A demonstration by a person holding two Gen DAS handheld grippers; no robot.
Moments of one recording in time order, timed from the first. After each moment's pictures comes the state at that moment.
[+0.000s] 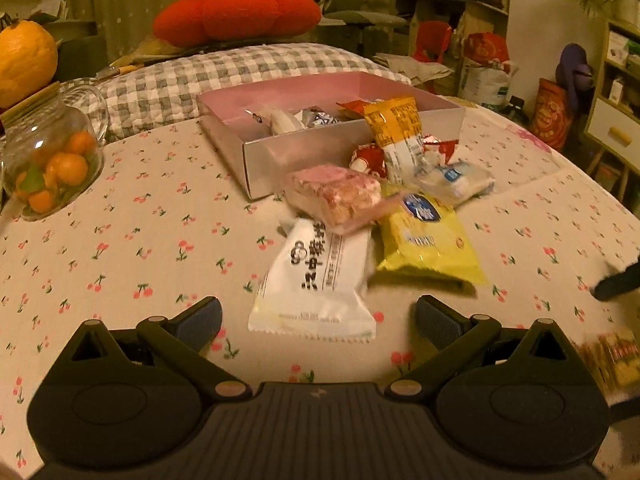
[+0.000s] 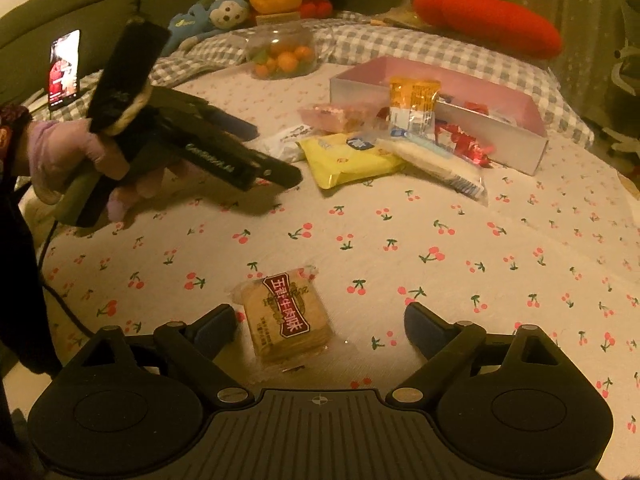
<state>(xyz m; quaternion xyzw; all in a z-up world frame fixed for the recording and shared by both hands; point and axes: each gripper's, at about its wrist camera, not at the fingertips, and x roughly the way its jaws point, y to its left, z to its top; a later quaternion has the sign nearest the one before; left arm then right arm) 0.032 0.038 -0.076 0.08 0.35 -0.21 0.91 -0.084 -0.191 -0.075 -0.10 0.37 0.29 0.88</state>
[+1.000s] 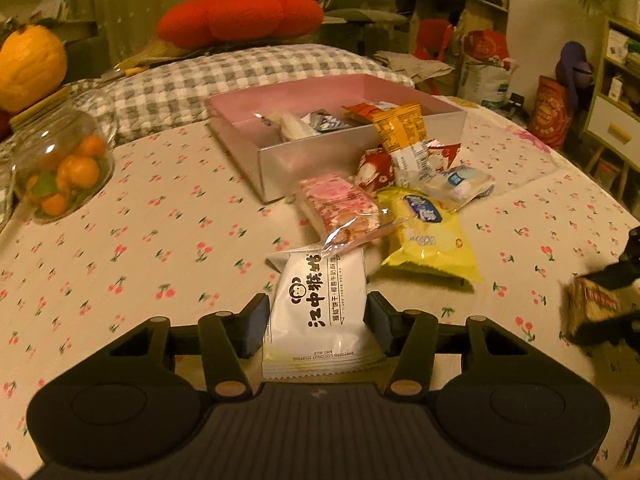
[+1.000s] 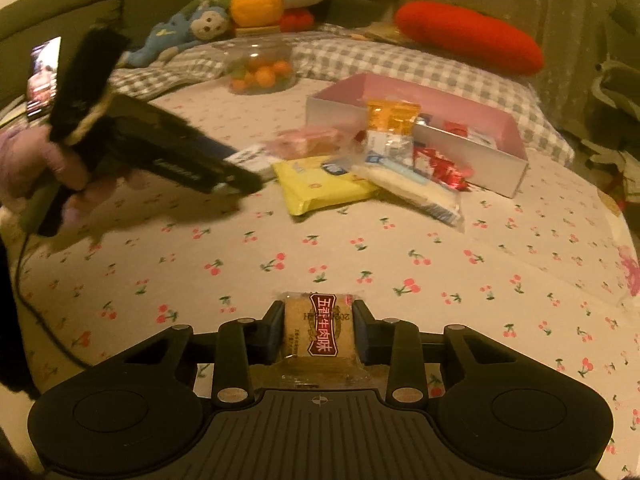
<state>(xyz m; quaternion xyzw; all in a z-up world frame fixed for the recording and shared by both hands) 0.027 0.051 -0.063 0.09 0.36 -0.21 0.91 -0.068 -0.187 -0.069 -0.11 0.35 0.25 0.90</state>
